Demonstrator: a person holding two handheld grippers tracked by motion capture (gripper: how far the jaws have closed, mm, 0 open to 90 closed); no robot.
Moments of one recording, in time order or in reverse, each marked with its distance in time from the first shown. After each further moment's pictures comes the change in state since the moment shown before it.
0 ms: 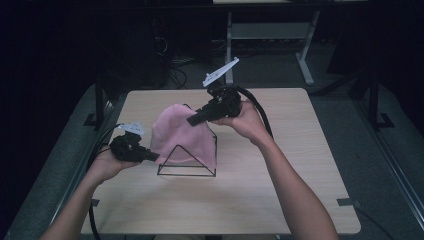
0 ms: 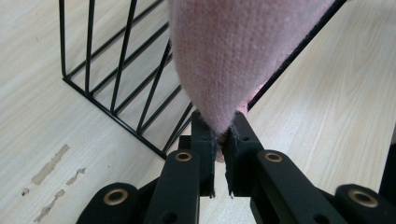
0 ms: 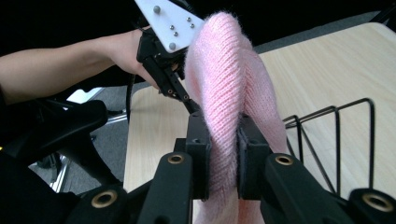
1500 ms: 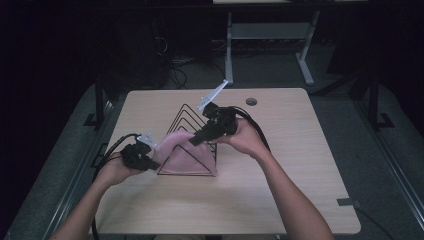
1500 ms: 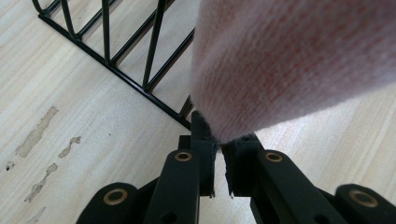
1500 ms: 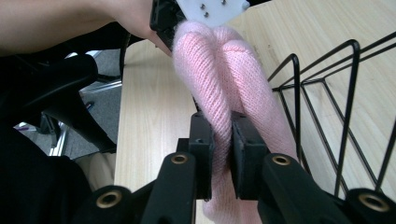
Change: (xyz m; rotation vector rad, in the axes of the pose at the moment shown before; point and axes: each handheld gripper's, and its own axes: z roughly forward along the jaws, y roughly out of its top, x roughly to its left) left arm 0.006 -0.016 0.043 0.205 0.083 0.054; right arm 0.002 -0.034 0.036 0.139 0.003 -0.023
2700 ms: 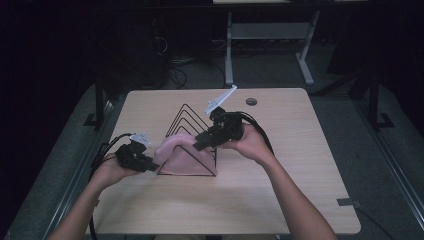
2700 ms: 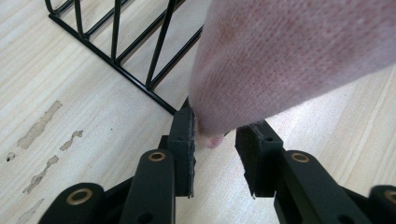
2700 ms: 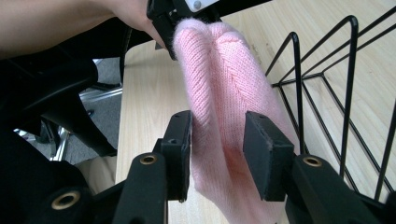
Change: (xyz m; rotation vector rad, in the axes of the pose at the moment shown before) left arm 0.004 -0.009 -0.010 -0.061 -0.031 -0.047; right arm 0.003 -0.019 -0.005 -0.043 -0.012 0.021
